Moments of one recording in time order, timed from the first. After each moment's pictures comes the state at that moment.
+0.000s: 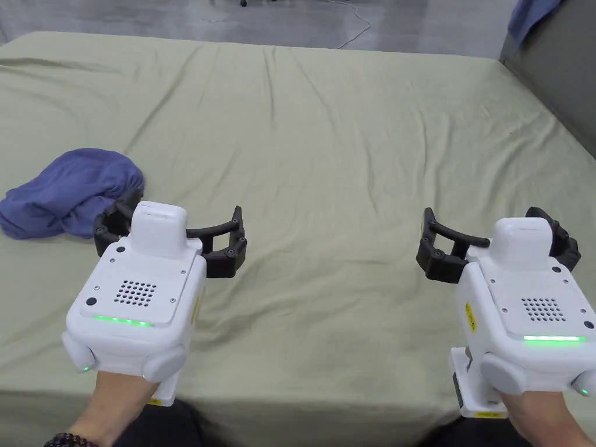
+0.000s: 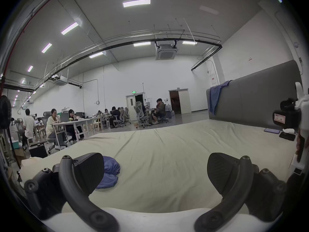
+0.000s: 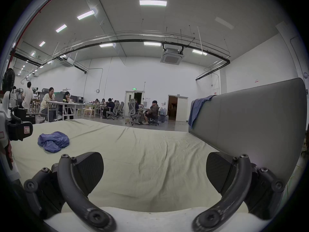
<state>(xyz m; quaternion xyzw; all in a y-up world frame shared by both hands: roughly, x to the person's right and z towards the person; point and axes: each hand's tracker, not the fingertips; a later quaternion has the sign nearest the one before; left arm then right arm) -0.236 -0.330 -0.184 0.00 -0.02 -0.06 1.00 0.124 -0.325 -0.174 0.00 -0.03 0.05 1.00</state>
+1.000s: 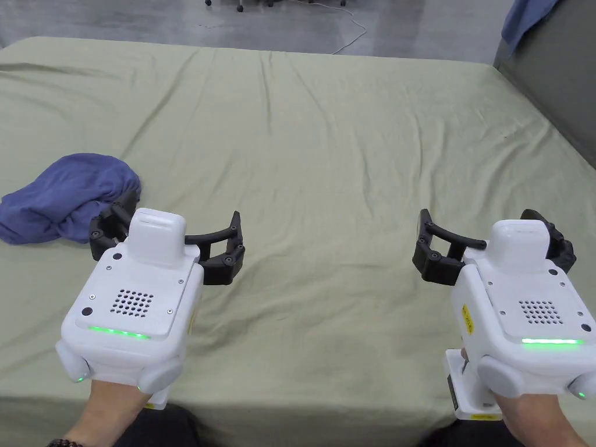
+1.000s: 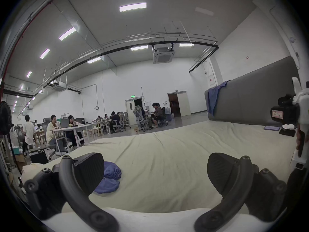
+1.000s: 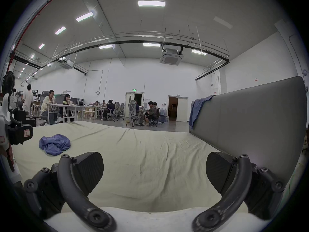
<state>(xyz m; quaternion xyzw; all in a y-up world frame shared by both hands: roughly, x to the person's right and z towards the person) -0.232 -0.326 -0.178 0.02 -0.02 -0.09 1.00 0.124 -0.321 -0.172 0.01 -0.03 0.04 1.00</state>
